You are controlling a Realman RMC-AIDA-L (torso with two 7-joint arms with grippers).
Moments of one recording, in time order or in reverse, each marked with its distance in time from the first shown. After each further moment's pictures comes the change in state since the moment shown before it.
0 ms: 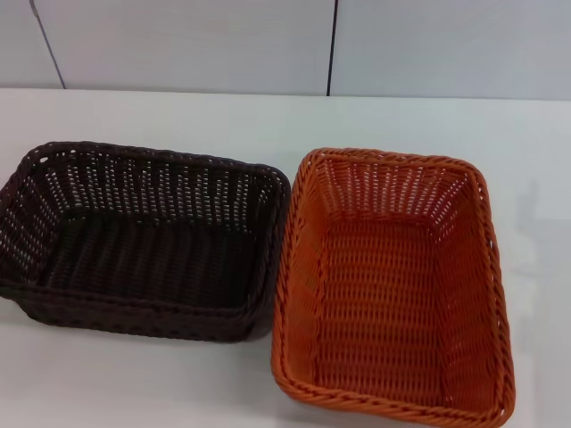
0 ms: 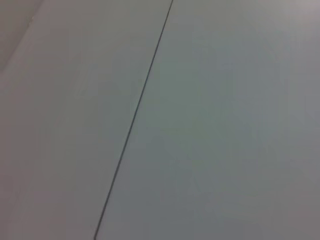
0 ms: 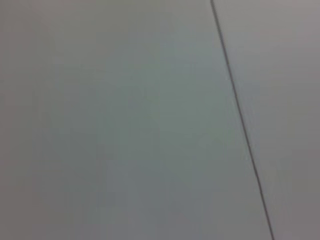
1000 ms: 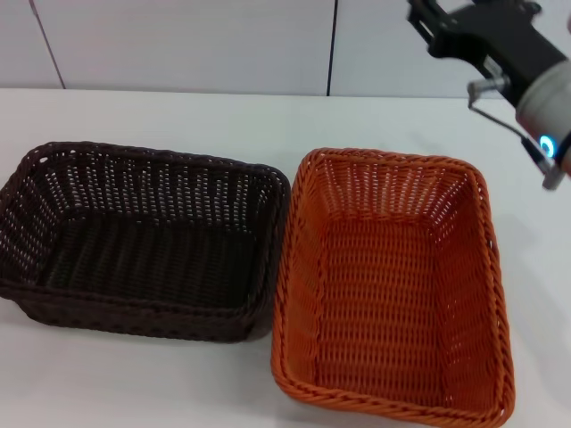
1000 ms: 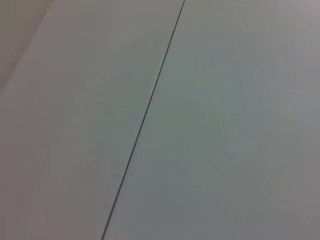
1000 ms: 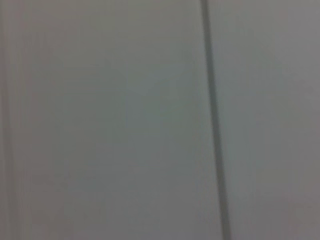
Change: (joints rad) left arm 0.016 0.002 0.000 0.037 -0.006 0.019 0.000; right arm -0.018 -0.027 0.493 0.555 -0.192 1.284 -0.158
